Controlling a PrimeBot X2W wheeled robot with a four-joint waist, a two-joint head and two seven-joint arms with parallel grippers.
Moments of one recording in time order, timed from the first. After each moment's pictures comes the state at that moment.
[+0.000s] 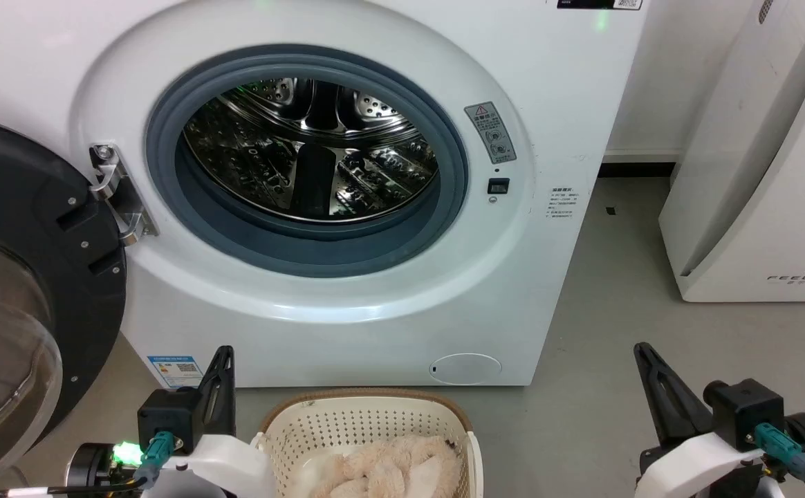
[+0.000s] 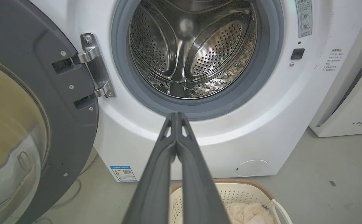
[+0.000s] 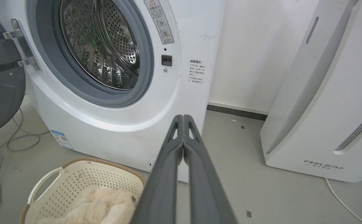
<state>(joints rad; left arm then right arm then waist) 0.02 0.05 0.00 0.00 0.00 0.01 0.00 0.01 -0.05 0.00 0.00 0.01 0.13 0.00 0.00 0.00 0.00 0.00</state>
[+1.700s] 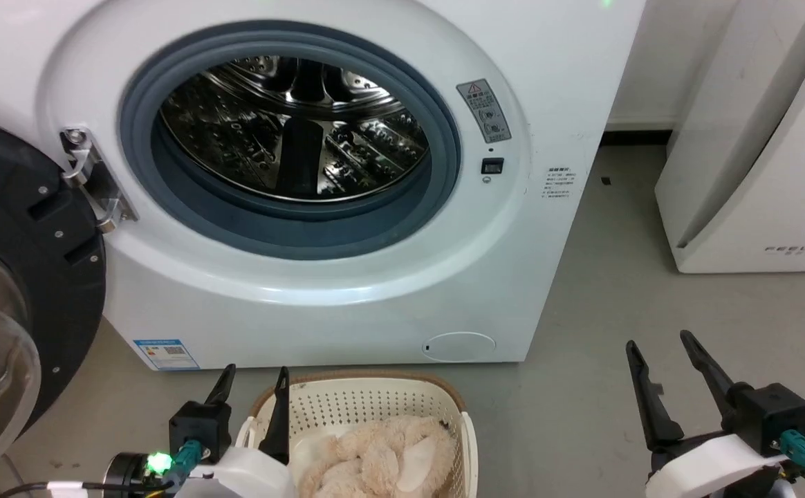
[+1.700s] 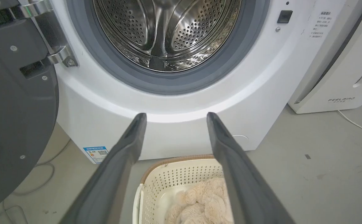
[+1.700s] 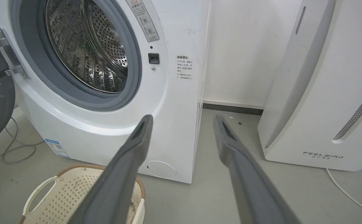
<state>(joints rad) 0.00 0.05 -0.06 0.14 -0.05 -0.01 -0.06 0.02 -0.05 -0.03 0.00 0.05 0.13 -0.06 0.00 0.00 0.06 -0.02</state>
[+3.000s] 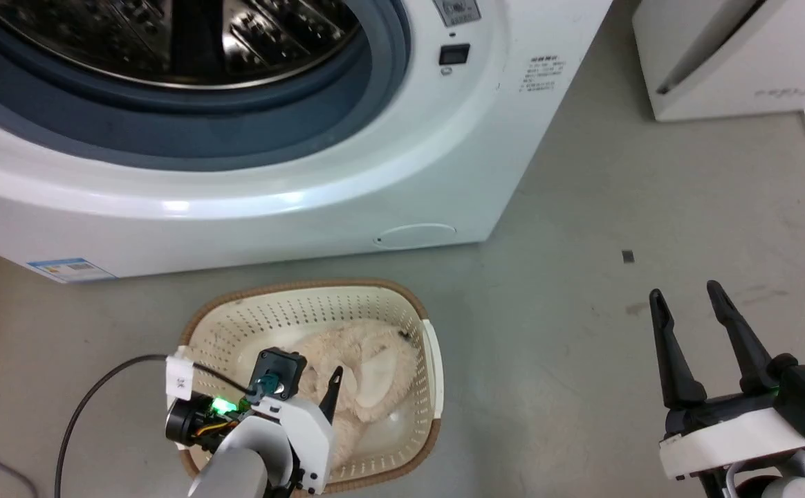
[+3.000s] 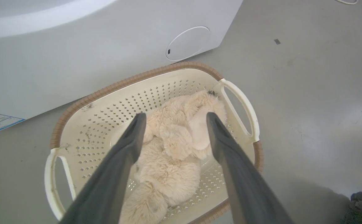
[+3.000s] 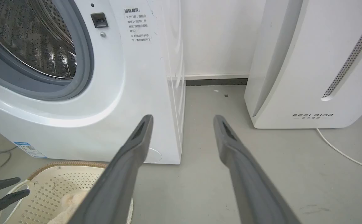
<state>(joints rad) -0.35 0.11 -0.29 0.69 -0.10 -0.07 -0.06 -0.05 -0.05 -0.05 -0.04 0.13 0.13 -0.14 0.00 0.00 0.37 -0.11</state>
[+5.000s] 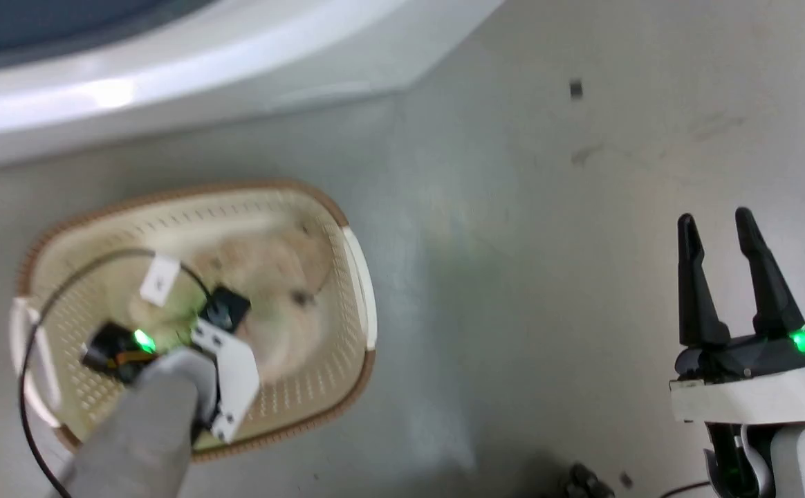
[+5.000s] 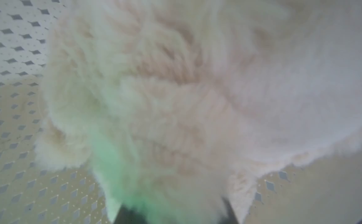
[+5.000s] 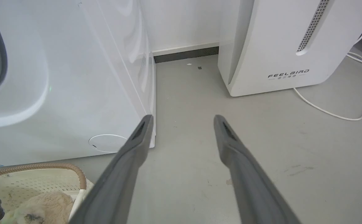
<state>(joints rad) -0.80 0.25 -0.77 1.28 -0.31 -0.10 -0.06 -0.17 -0.05 -0.04 -0.05 0.27 0.13 -0.26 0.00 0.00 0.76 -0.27</state>
